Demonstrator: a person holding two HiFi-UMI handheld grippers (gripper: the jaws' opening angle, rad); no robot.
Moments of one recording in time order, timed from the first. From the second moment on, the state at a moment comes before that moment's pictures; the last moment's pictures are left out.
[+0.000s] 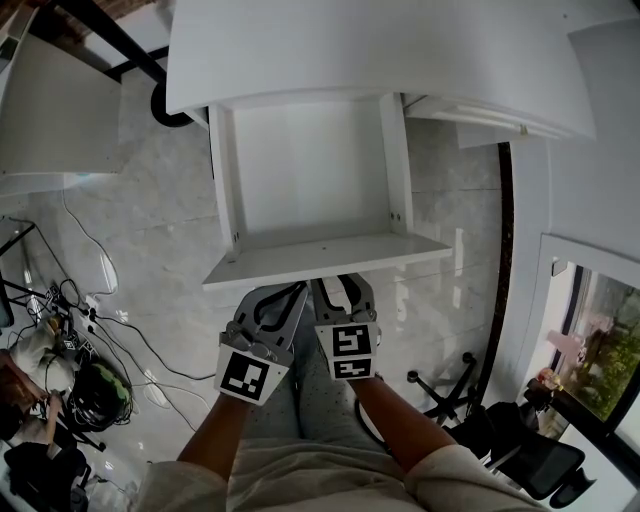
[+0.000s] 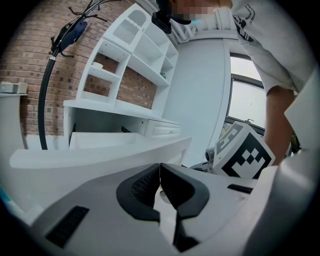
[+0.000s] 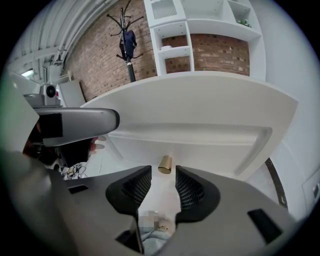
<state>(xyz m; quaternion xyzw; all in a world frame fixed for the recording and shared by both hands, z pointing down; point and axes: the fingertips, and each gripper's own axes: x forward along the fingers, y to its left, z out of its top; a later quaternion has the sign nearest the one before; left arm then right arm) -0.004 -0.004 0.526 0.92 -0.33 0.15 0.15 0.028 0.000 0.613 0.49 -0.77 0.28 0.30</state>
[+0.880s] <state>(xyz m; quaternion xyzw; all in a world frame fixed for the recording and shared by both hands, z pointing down) -0.012 -0.025 0.537 0.90 -0.38 0.12 0.19 0.029 -0.035 0.619 0.51 -0.75 0.30 0.30</state>
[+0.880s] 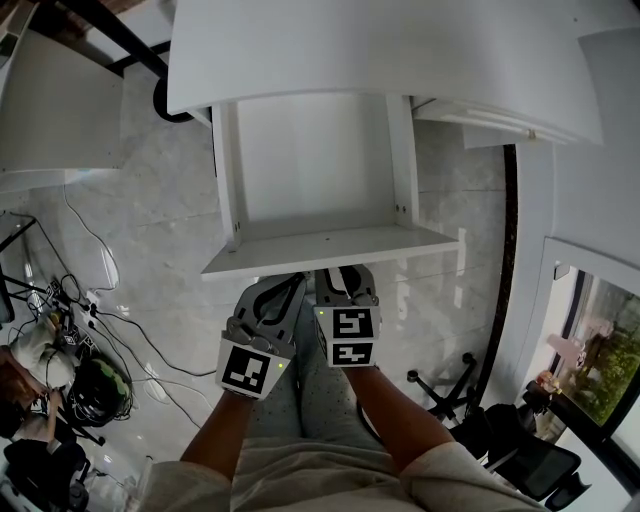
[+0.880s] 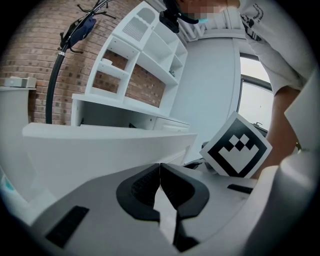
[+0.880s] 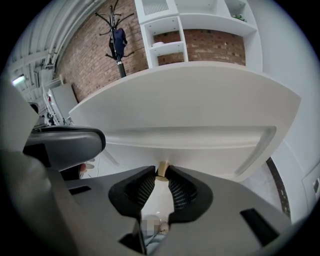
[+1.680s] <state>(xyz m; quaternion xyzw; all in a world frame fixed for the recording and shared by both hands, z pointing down) -0.017 -0.079 0.539 0.88 -0.41 0.10 0.21 0.025 -0.082 0.617 0.51 -0.75 0.29 0.29</state>
